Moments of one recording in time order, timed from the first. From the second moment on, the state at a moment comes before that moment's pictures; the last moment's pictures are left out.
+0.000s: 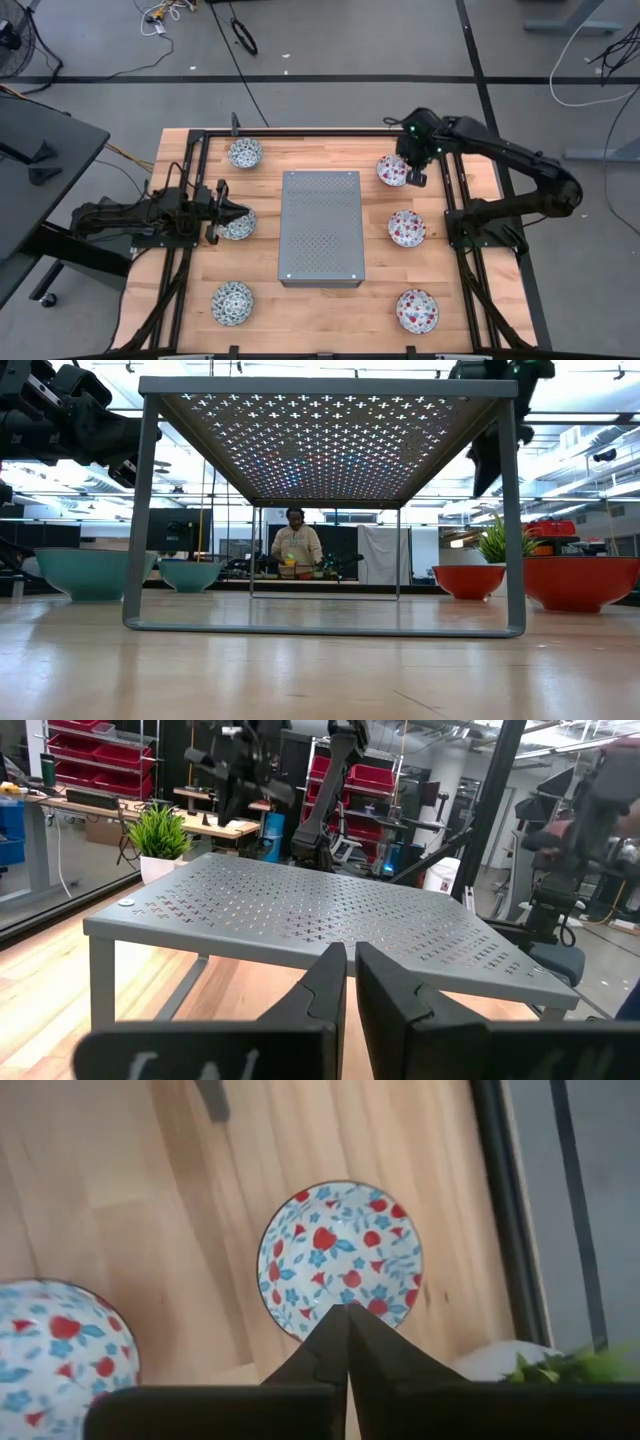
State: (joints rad) left arm 0.03 0.01 0.01 0.08 0.02 -0.20; right arm -0.62 1.22 1.10 -1.07 0.01 -0.44
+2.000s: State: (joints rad) left arm 0.03 0.01 0.01 0.08 0.02 -0.20; right arm -0.48 1.45 0.77 -0.59 0.12 -0.30
